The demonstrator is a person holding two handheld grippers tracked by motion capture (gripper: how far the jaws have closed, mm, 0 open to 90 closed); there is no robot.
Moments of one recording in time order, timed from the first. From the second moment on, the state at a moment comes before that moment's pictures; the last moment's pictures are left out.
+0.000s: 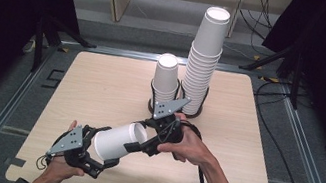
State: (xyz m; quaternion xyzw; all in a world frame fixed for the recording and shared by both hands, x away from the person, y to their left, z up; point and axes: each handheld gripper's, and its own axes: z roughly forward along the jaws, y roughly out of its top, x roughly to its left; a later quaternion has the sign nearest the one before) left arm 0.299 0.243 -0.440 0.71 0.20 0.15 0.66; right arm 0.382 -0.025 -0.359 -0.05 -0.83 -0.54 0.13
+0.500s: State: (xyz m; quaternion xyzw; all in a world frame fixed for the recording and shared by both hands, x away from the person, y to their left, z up) left arm 0.300 0.246 -0.439 0.73 0.18 0.15 0.64; right arm 0.386 -0.028 -0.363 -0.05 -0.83 -0.54 0.13
